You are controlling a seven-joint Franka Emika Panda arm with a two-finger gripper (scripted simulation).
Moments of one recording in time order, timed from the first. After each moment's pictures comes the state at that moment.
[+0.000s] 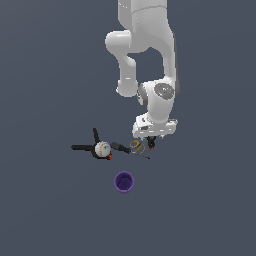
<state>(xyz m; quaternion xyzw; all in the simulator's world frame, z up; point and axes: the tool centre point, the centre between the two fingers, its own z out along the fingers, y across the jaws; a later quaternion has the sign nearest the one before) -0.070 0.122 0.058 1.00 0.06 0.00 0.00</state>
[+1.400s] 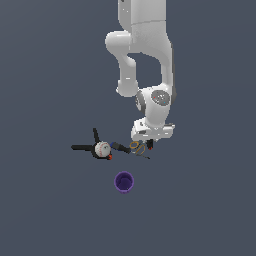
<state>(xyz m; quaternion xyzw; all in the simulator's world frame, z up) -0.070 0.117 0.028 1.00 0.06 0.00 0.00</state>
